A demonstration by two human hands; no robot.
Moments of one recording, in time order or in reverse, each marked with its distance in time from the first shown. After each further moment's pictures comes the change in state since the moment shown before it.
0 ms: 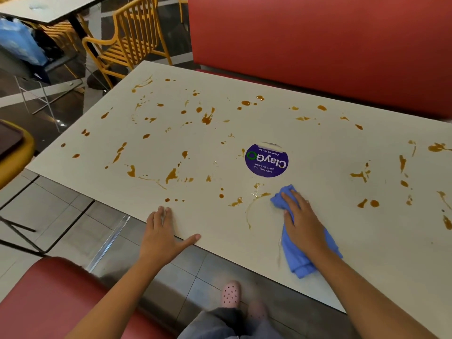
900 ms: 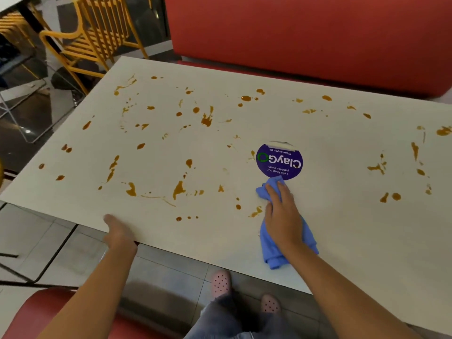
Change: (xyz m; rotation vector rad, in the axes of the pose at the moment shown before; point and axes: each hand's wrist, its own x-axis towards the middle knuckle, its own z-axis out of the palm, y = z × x) left_hand 0.114 -0.093 -0.031 -1.507 0.192 -1.027; right_hand 0.037 -0.089 0.061 -0.014 0.170 0.138
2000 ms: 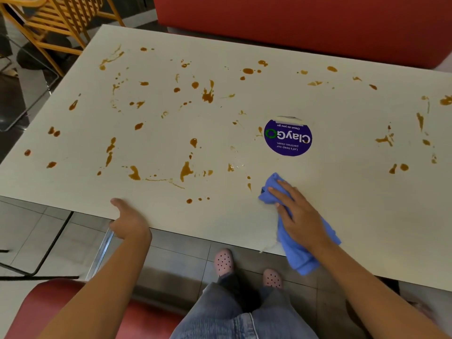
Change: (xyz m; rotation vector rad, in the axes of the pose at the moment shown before) left_hand 0.004 -0.010 0.003 0.056 0.103 0.107; right_hand -0.047 0.008 -0.011 0.023 -0.096 -0.203
